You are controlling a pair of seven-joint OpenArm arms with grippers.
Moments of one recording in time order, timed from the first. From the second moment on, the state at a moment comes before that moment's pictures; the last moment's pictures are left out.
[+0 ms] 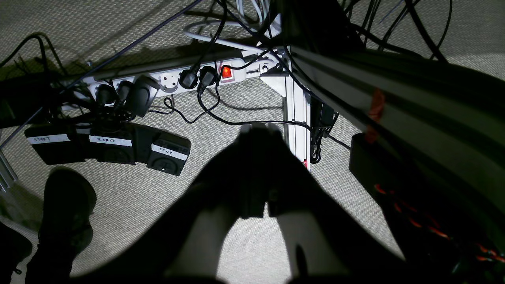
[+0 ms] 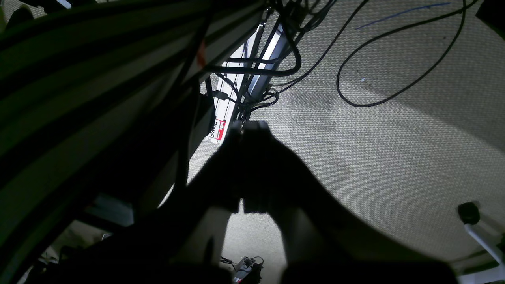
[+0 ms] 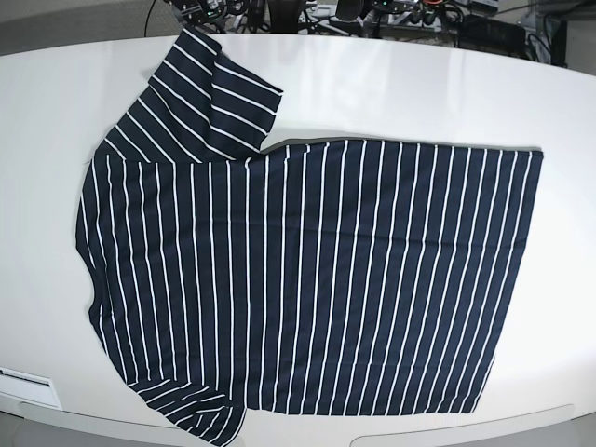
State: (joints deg) left arm 9.8 -6.0 28.7 18.8 -23.1 -4.9 -1.0; right arm -10.3 2.7 -19.9 26.2 6.8 10.1 -18.3
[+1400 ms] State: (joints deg) left arm 36.6 -23.3 28.7 55.5 -13.3 -5.6 8.2; right arm -39.3 10.8 -19.9 68.1 1.7 8.7 -31.6
